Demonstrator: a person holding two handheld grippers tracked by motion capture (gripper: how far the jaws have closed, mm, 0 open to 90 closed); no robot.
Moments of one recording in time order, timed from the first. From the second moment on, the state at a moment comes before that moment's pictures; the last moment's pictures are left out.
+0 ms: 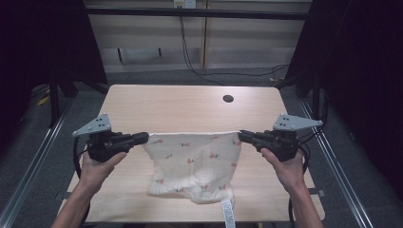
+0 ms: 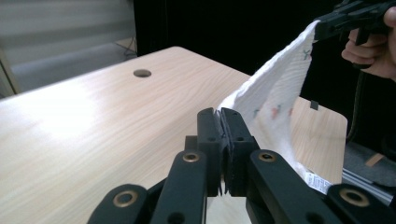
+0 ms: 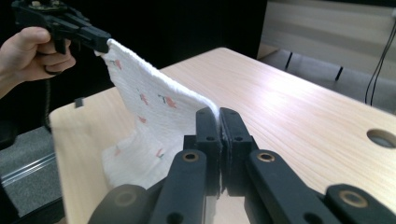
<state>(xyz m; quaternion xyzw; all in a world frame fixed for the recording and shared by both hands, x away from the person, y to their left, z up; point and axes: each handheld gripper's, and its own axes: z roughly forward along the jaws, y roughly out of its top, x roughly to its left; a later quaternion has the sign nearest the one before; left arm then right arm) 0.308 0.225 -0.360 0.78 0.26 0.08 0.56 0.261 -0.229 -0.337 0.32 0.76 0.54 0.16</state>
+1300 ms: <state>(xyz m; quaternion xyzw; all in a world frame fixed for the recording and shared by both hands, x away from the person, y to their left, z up) 0.419 0.219 -0.452 0.78 0.38 0.03 0.49 0.389 -0.222 -0.457 0.45 0.78 0.42 0.13</state>
